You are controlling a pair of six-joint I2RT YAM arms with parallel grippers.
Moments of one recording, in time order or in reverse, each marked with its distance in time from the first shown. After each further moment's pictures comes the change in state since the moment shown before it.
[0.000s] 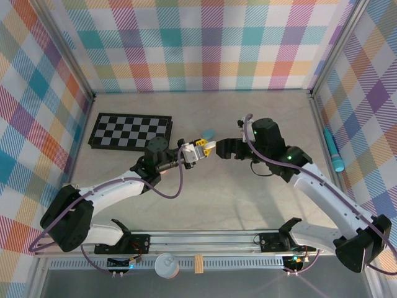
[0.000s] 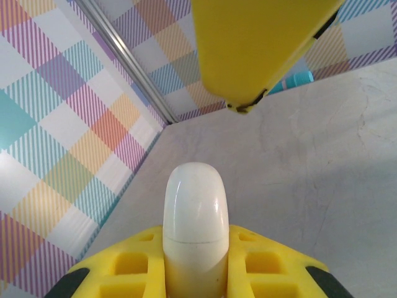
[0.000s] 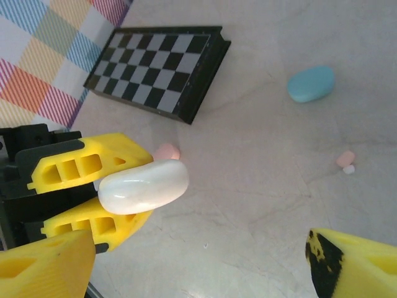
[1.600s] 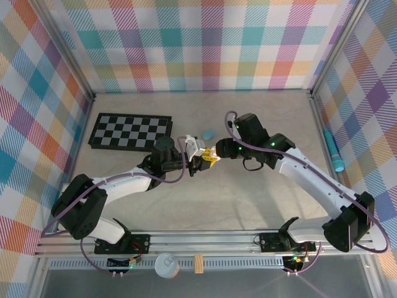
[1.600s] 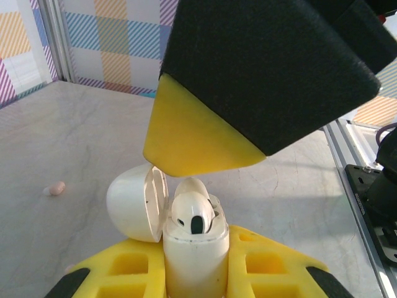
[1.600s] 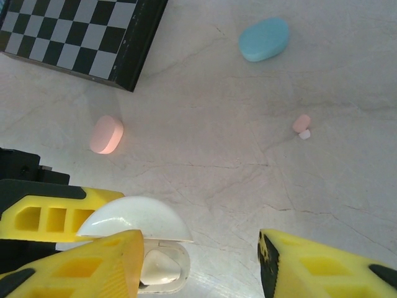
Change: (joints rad) left arm 0.000 0.126 0.008 0.036 0.240 -0.541; right arm 0.077 0.210 0.177 -0.226 0.151 -0.012
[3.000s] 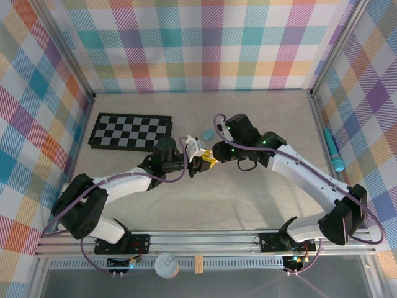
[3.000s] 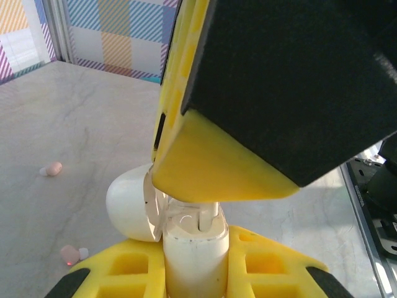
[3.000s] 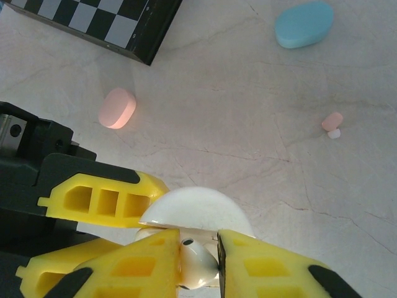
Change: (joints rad) left arm 0.000 0.004 0.002 -0.050 -0.011 -0.005; right arm 0.054 0.072 0.051 -0.031 -0.017 -0.076
